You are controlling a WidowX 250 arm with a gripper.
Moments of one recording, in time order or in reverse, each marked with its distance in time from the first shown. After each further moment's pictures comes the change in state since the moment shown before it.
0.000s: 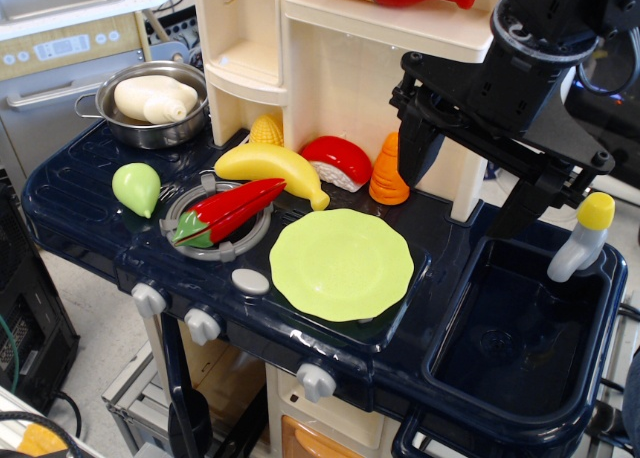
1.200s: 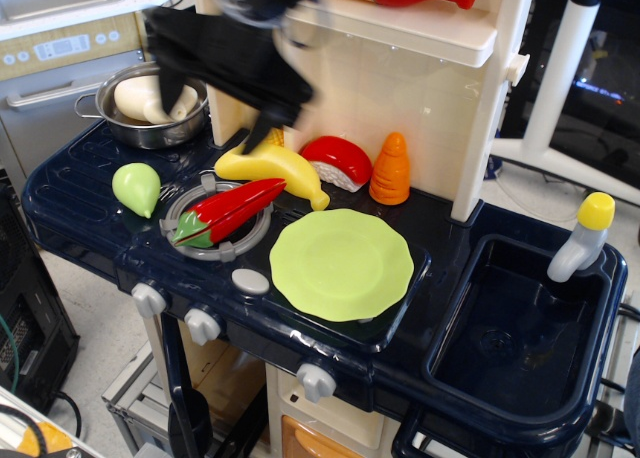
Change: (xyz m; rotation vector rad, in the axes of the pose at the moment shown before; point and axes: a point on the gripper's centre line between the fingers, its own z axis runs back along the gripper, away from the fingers) arm -0.020 0.165 -0.039 0.256 -0.008 0.314
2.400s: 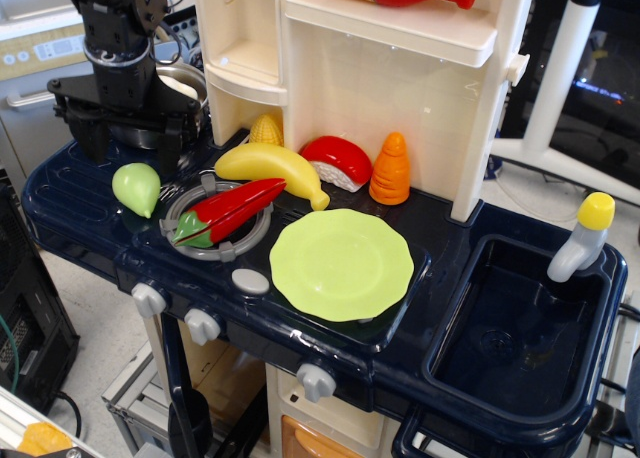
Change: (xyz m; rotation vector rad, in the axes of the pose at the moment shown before) arm 0.017 0.046 -0.100 -0.183 0.050 0.242
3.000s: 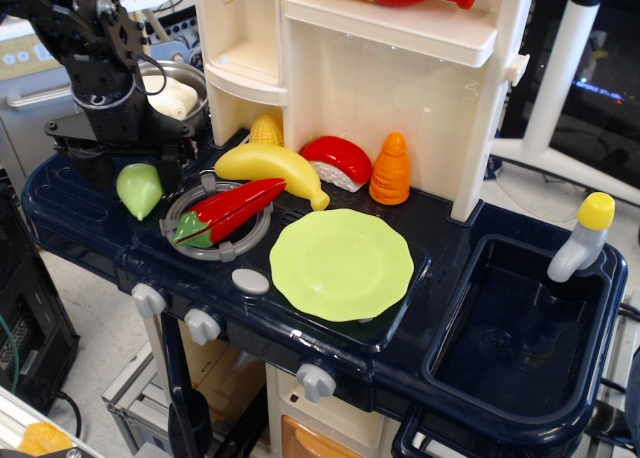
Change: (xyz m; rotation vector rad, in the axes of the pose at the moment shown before) arm -0.013 0.001 -0.017 -0.086 -0.054 0.070
